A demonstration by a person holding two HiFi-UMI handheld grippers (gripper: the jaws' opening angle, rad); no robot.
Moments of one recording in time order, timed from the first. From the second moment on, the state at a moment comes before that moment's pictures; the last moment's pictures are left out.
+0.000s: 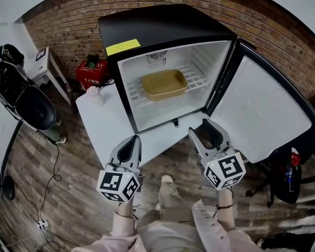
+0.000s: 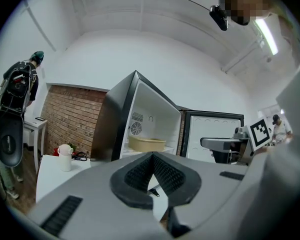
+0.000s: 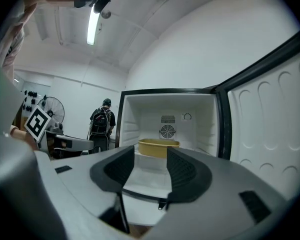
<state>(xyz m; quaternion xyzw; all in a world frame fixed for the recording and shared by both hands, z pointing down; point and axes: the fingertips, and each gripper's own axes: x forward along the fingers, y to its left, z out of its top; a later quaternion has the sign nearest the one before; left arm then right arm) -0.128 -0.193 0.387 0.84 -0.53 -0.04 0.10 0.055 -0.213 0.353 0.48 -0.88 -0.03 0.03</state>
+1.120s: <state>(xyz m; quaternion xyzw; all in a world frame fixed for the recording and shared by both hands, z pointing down) -0.094 -0.311 0.396 0.84 -0.53 -0.02 0.11 -0.008 -0.343 0.366 0.17 -0.90 -0.22 0.32</state>
